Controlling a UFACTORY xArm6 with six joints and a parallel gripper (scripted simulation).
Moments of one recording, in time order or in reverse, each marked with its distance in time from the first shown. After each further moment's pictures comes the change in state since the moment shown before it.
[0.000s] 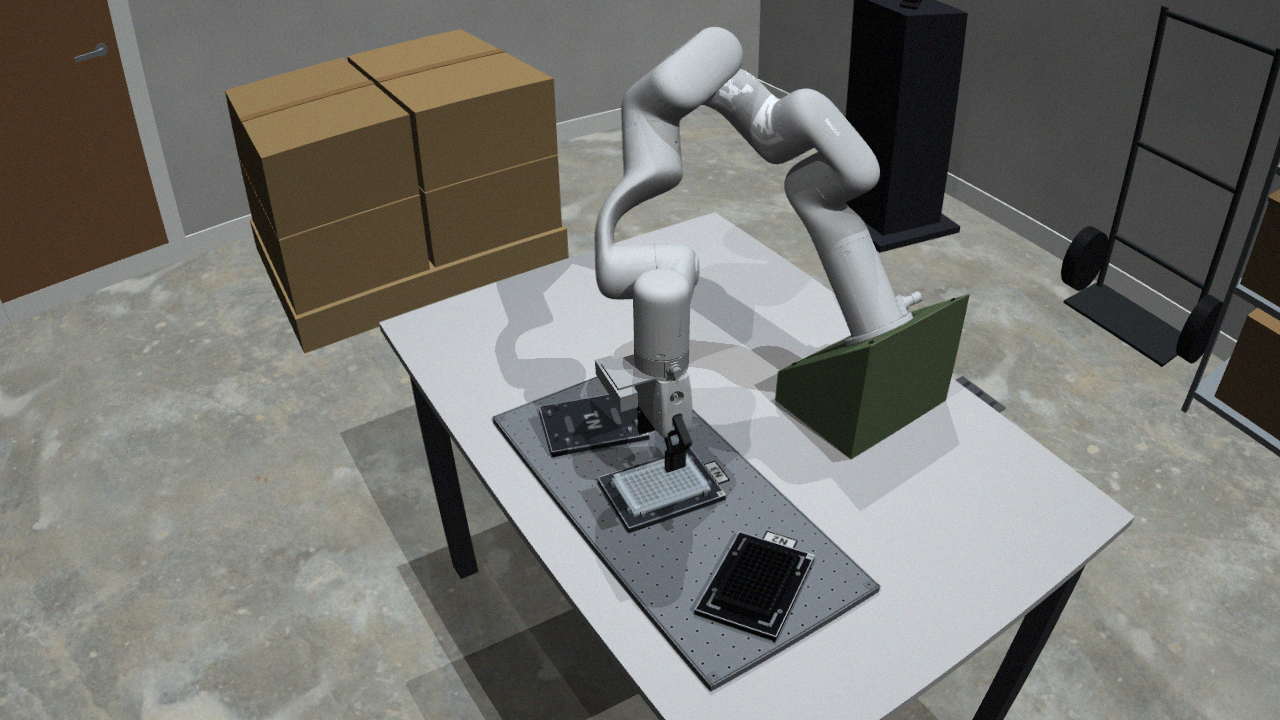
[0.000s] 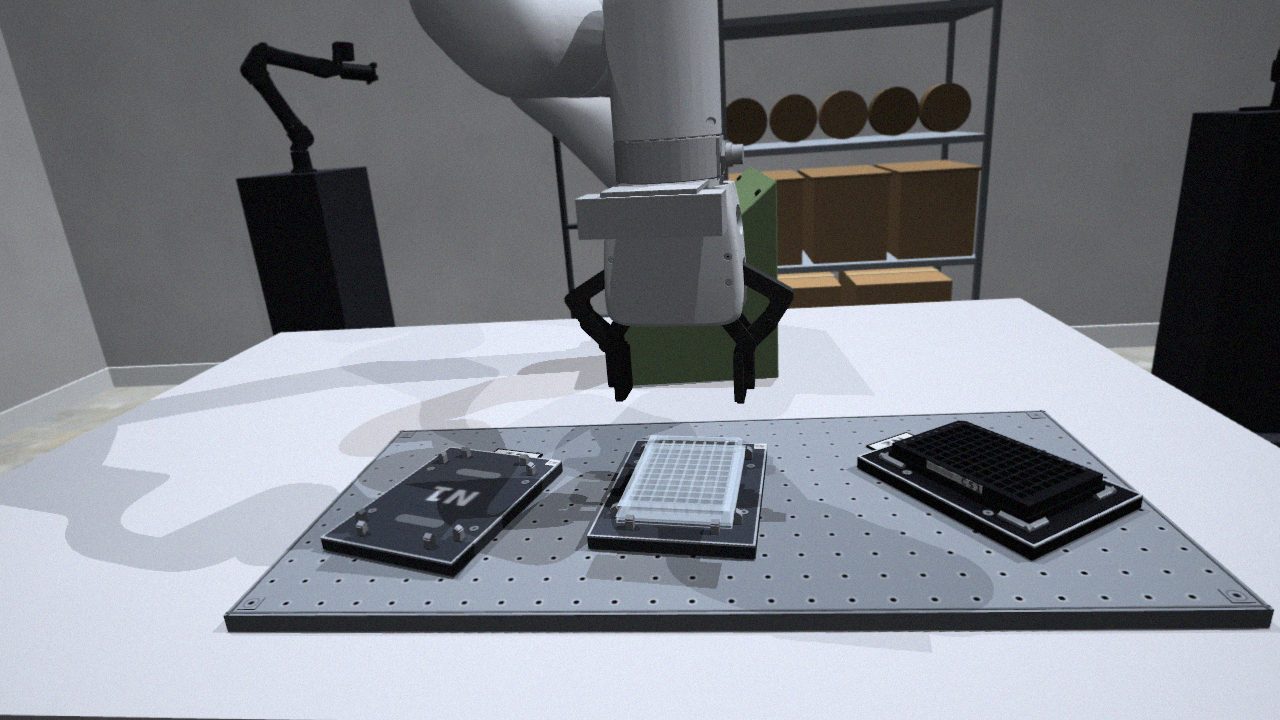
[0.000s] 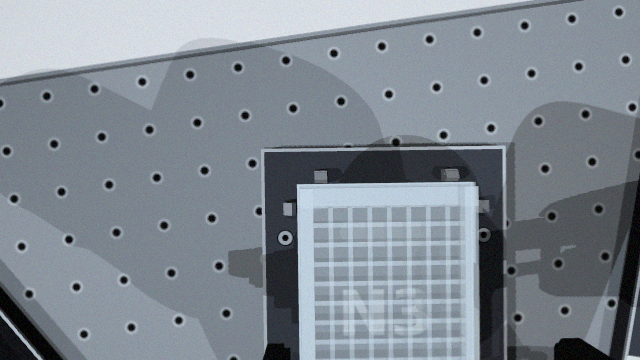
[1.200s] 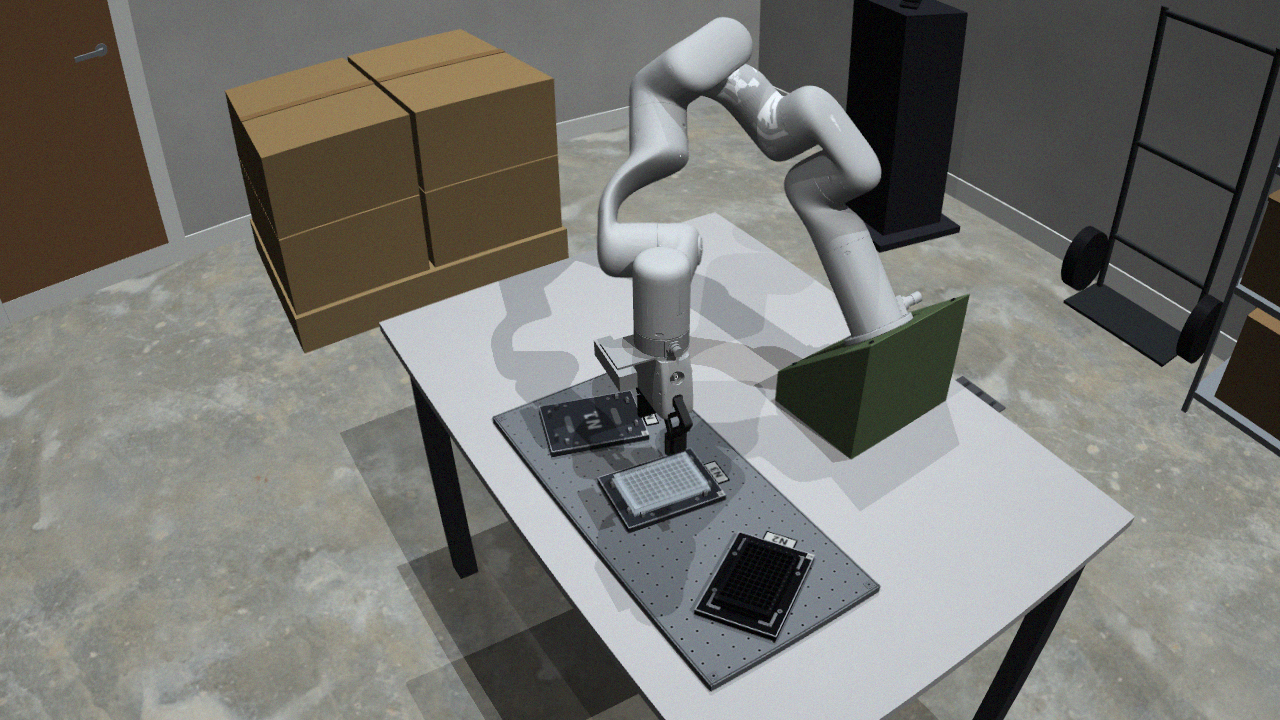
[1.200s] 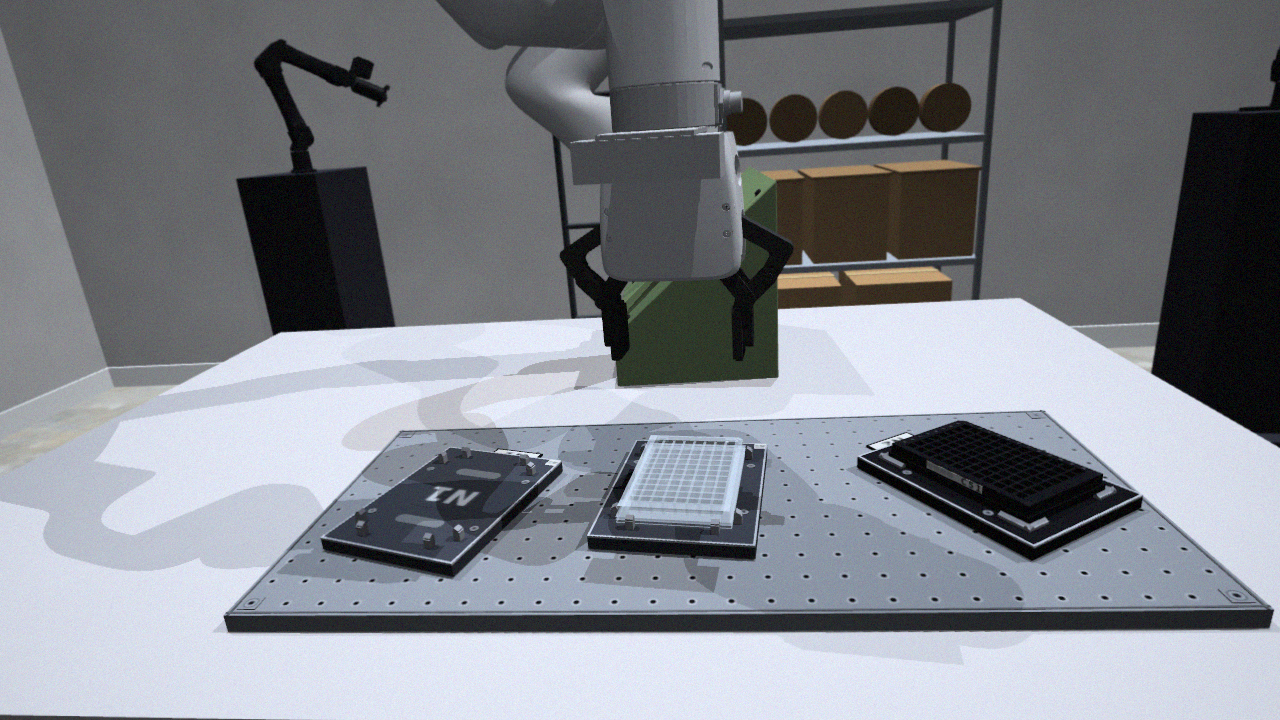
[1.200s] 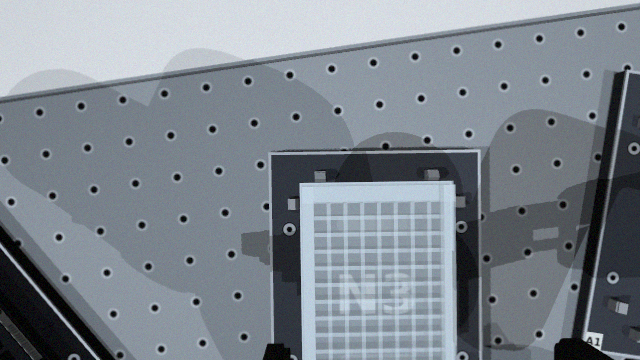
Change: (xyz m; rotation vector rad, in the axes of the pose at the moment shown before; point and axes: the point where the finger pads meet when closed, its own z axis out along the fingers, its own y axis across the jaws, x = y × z) arm 0.000 0.000 -0.034 0.000 0.000 0.000
